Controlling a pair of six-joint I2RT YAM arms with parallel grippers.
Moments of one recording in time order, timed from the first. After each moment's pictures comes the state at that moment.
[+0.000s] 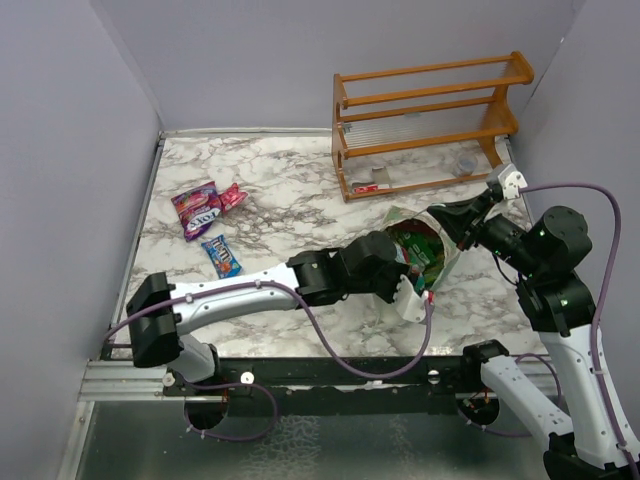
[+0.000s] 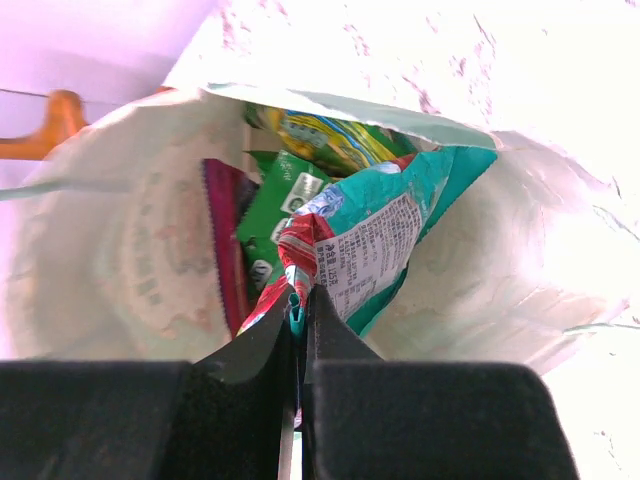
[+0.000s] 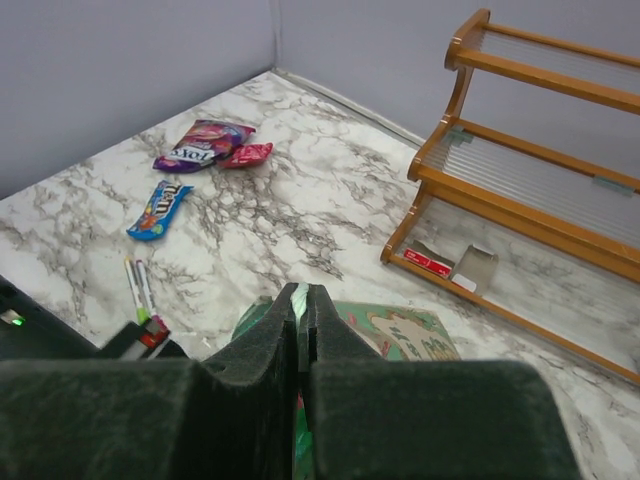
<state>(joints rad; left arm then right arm) -1.23 1.56 1.28 -0.29 0.06 0.99 0.24 0.69 1.03 -0.33 -0.54 -0.01</state>
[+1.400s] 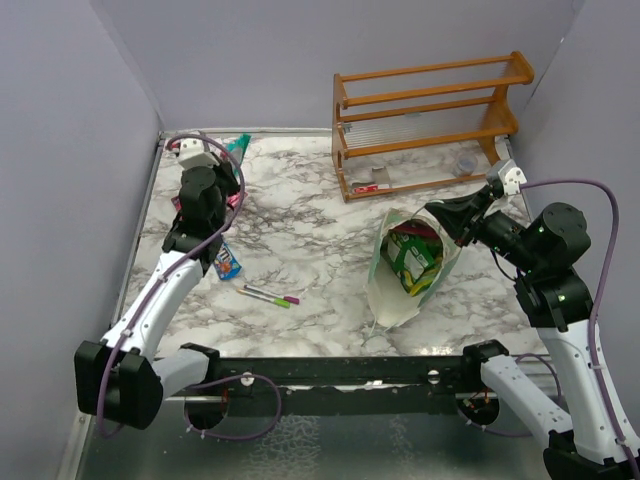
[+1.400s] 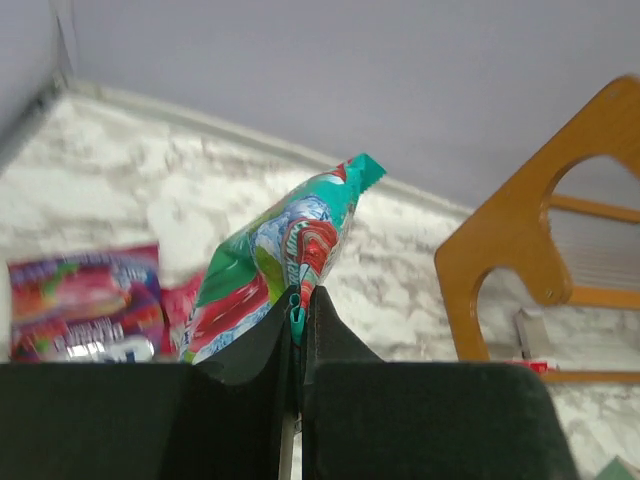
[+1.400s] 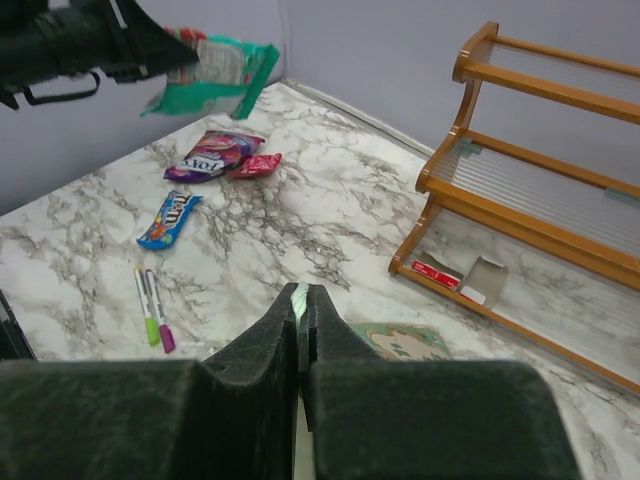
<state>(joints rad) -0.28 1.11 0.94 0.15 -0.35 -0.30 0.24 0.71 1.03 -0.29 -0.57 0.01</state>
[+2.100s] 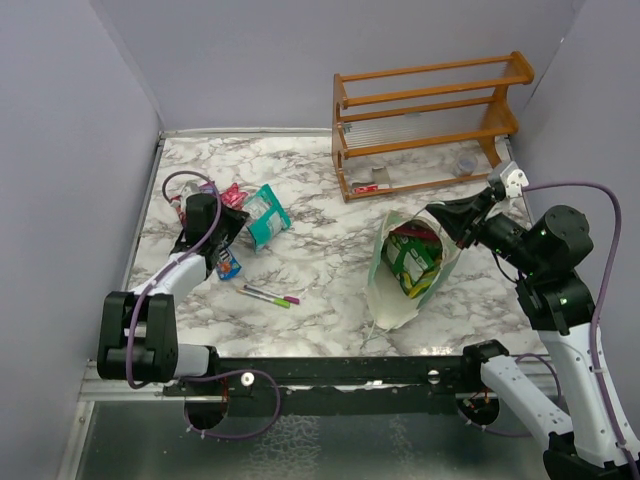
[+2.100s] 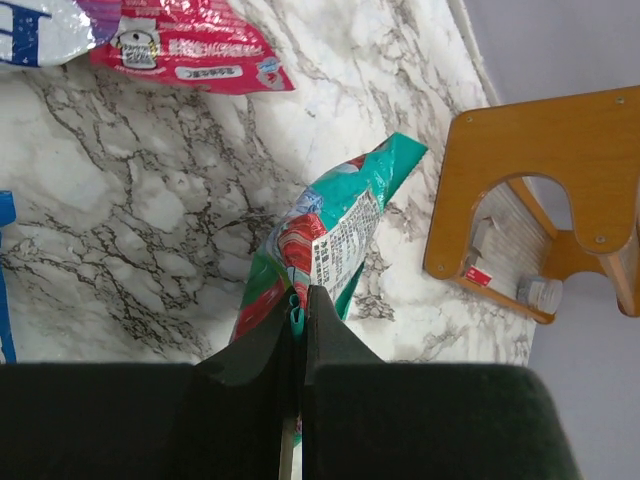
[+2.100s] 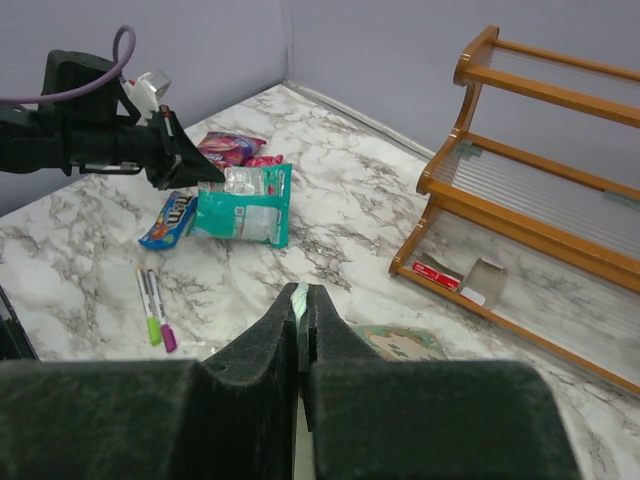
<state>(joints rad) -0.08 1.32 0.63 0.20 0.07 -1.00 0.24 0.69 1.03 -0.30 -0.57 0.02</state>
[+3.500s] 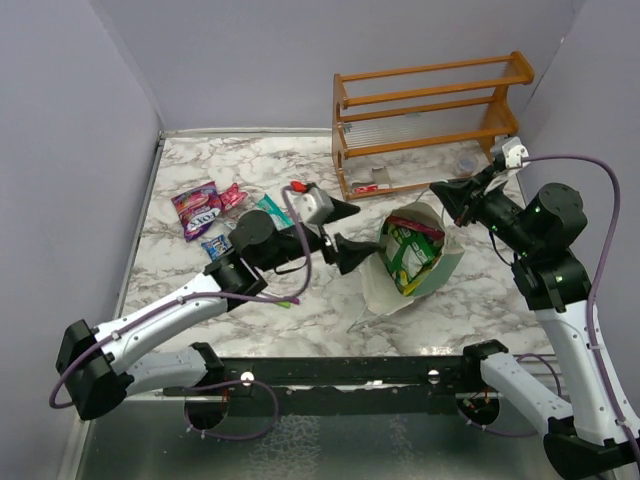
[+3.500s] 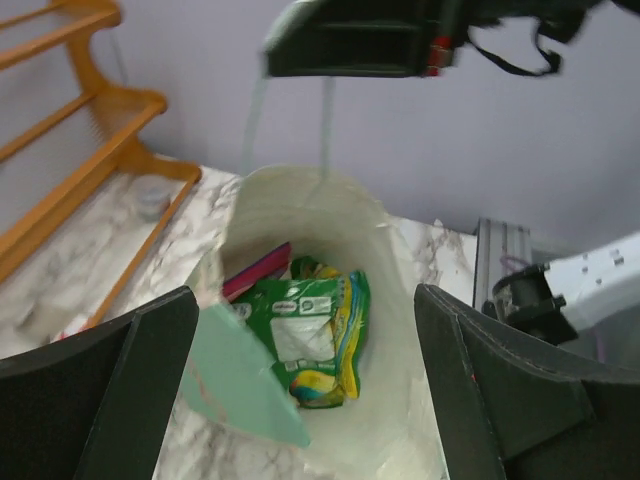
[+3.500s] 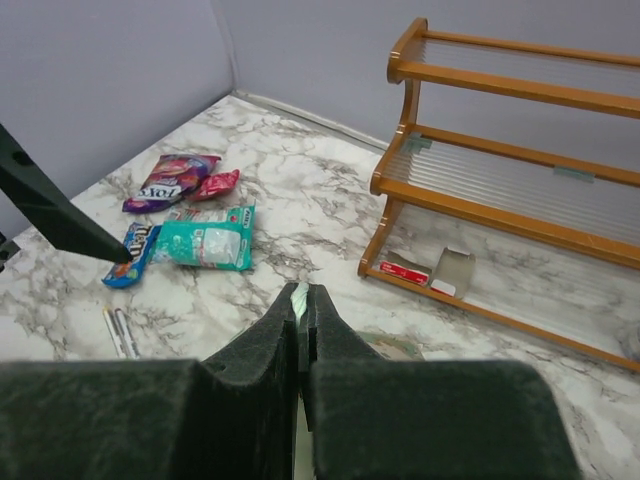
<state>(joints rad) -0.84 1.06 0.82 0.42 0.33 -0.25 0.24 0.81 1.11 -0.28 -0.43 0.07</state>
